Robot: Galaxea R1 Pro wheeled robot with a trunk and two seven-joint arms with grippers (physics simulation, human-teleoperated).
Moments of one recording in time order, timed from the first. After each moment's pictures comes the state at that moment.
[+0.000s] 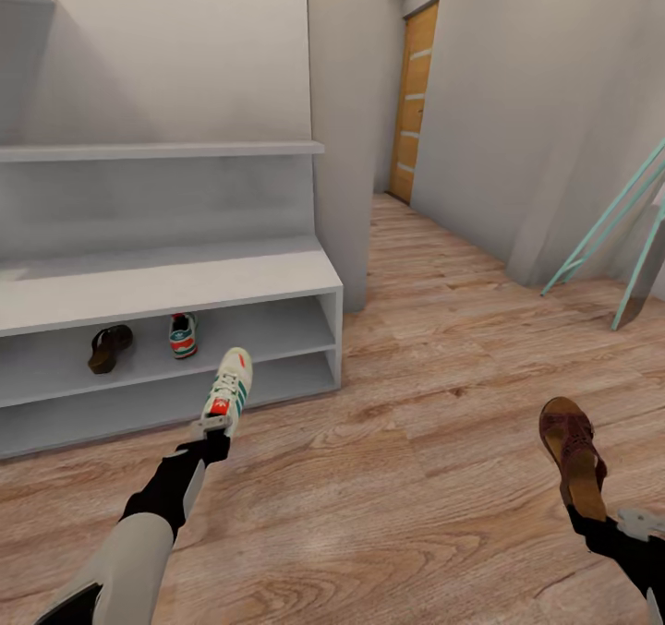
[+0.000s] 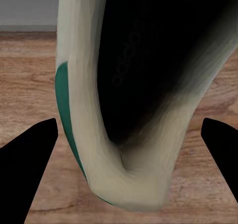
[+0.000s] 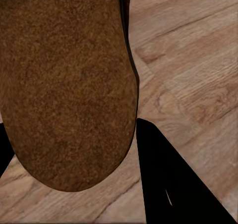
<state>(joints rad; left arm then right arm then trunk) -0.74 -0.06 0.51 -0.52 -0.35 0.22 -0.01 -0.28 -0.22 -0.66 -0.92 0.17 0.11 0.29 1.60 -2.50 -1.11</state>
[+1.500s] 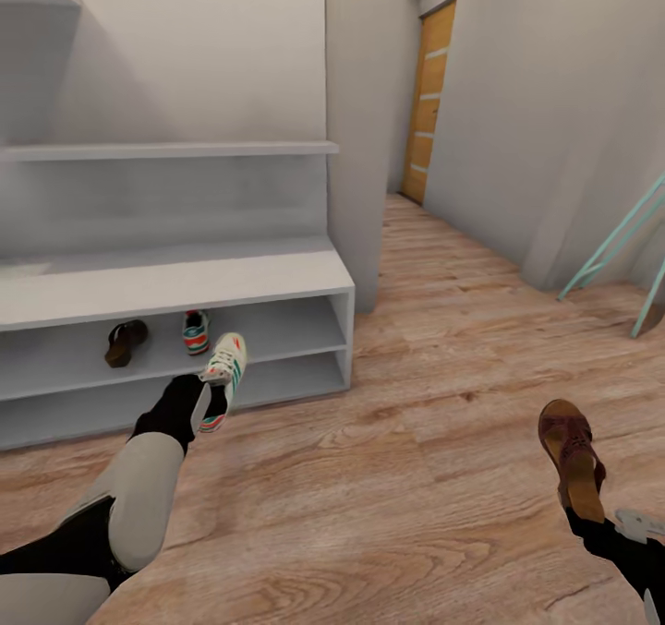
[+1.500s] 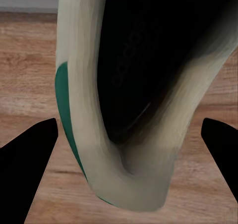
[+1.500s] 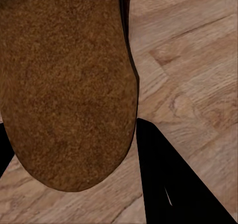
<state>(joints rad) -0.99 -0.06 0.50 -0.52 -0.34 0.69 0.15 -0.28 -0.21 -0.67 -0.91 0.17 0.11 0.29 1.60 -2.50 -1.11</state>
